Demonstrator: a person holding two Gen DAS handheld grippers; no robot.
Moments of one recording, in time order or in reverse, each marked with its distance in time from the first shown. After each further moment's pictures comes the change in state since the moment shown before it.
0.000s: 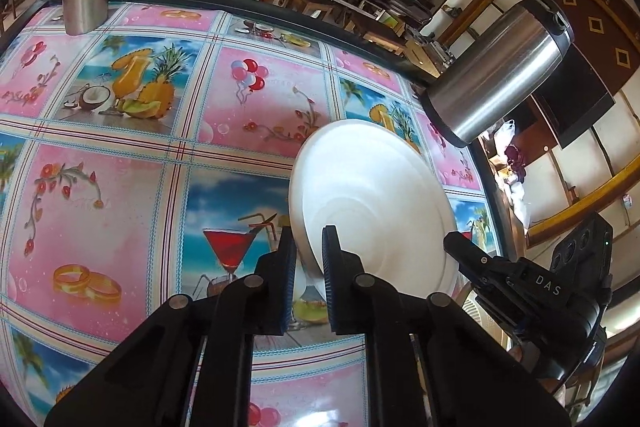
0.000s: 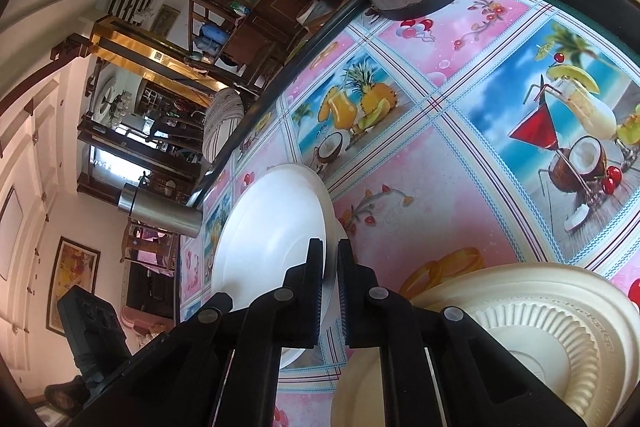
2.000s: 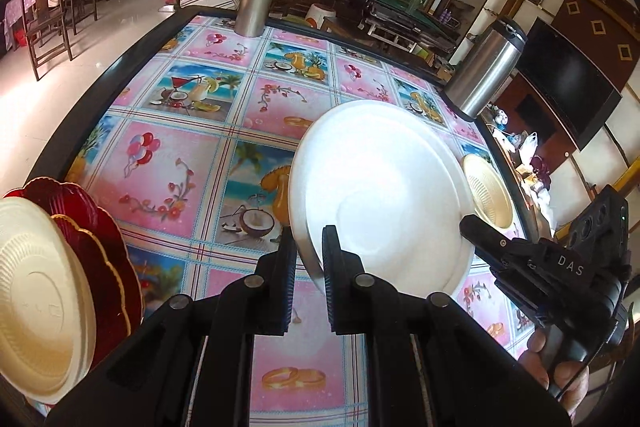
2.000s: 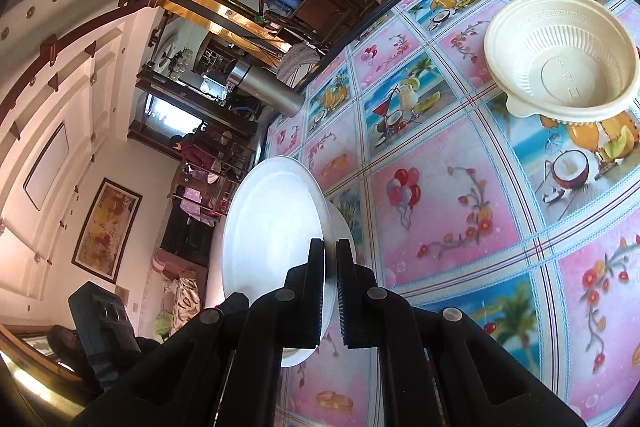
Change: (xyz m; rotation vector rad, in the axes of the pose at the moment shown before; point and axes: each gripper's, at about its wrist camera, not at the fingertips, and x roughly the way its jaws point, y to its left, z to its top) left arm -0.222 0.080 -0.180 -0.005 -0.159 0.155; right arm -0.099 0.080 -0.219 -0.149 0.073 0.190
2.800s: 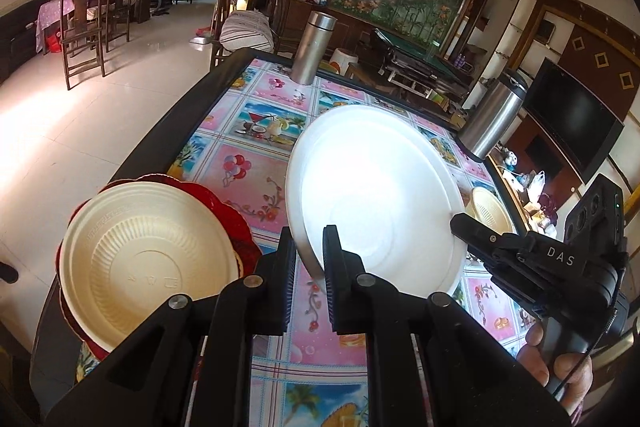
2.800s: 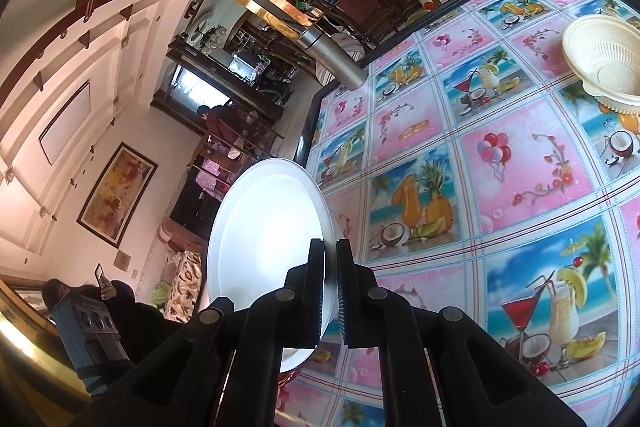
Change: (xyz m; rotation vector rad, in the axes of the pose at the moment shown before) left arm -0.087 0.074 -0.029 -0.062 -0.161 0.048; right arm 0.004 0.094 -0.062 -0.142 0.026 0.053
